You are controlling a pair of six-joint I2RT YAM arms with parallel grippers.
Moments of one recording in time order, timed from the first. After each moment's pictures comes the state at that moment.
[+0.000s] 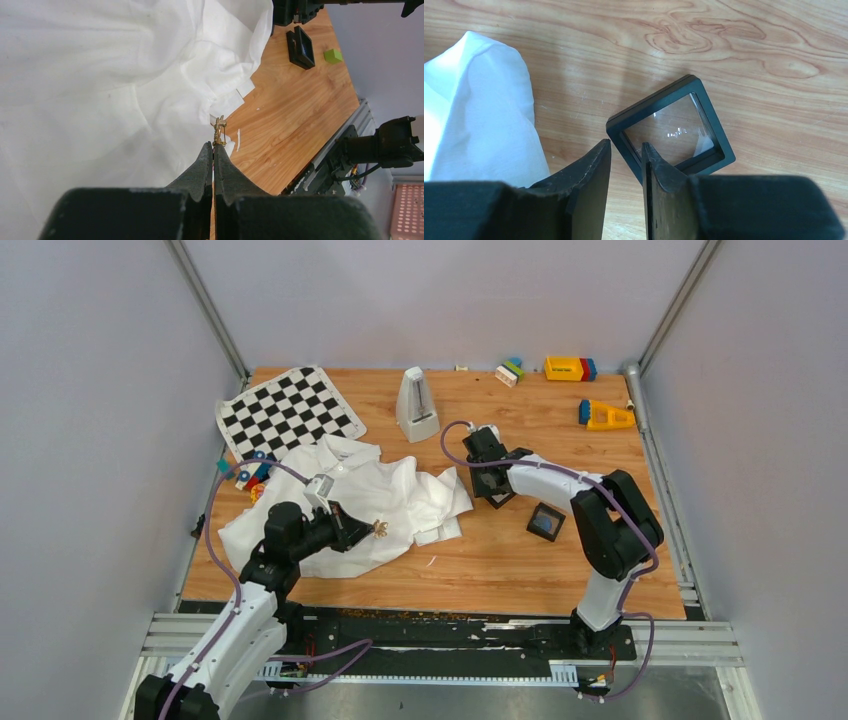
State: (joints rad) left arm -0.26 0.64 0.23 0.03 0.53 -0.52; right arm 0.58 1.79 1.14 -0.39 0.26 0.32
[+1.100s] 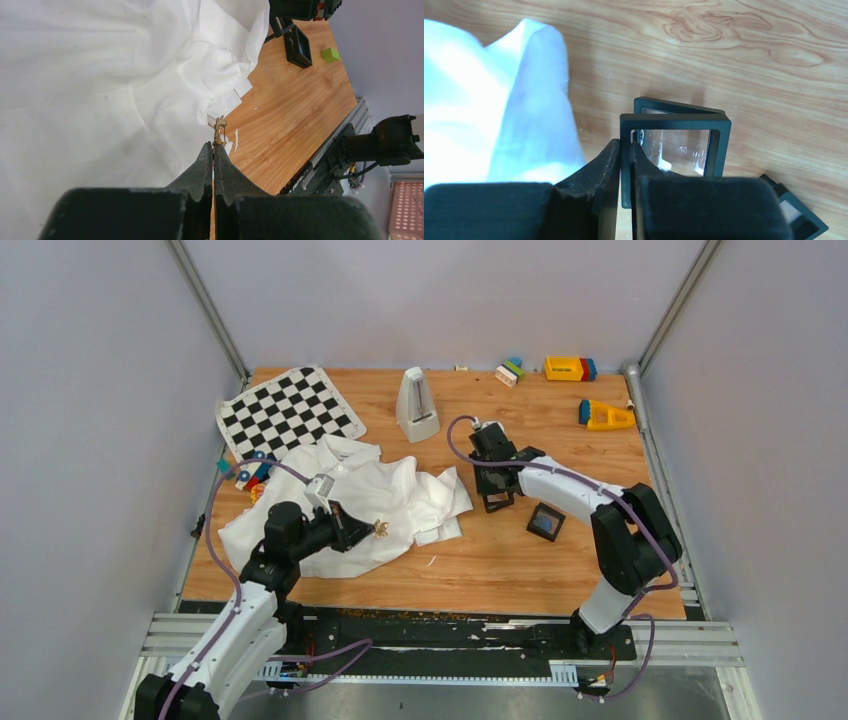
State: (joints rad) left arm -0.26 0.64 0.23 0.03 0.54 -0.52; right arm 0.58 1.71 1.13 -0.43 0.20 0.34
